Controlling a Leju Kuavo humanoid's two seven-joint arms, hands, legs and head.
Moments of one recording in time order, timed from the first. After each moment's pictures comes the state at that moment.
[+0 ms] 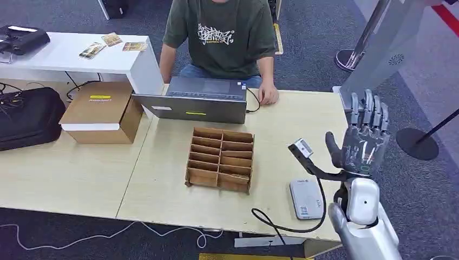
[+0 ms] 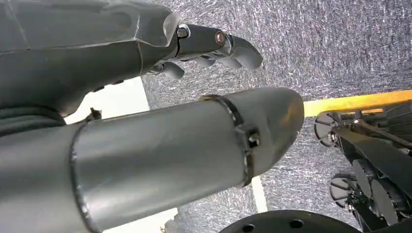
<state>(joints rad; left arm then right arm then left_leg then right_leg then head) -0.07 0.09 -1.54 -0.08 1.39 -0.17 -0.11 -0.16 -0.23 0.17 -1.54 1.57 -0.48 0.32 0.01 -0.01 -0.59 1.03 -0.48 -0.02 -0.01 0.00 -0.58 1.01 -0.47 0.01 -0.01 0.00</state>
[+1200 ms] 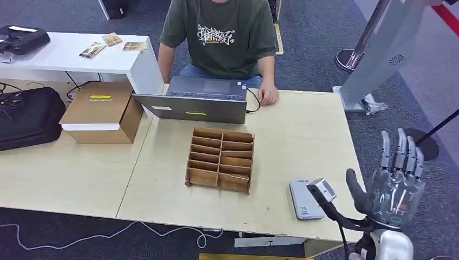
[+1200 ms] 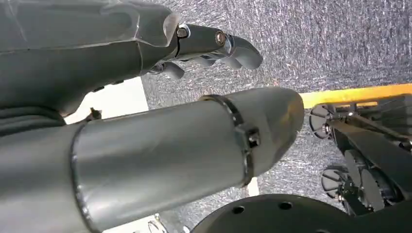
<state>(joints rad) -0.07 0.06 -1.54 -0.07 1.44 -0.17 -0.11 0.21 -0.17 0.05 -1.90 1.57 -0.44 0.28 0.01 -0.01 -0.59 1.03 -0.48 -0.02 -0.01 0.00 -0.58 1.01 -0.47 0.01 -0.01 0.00</state>
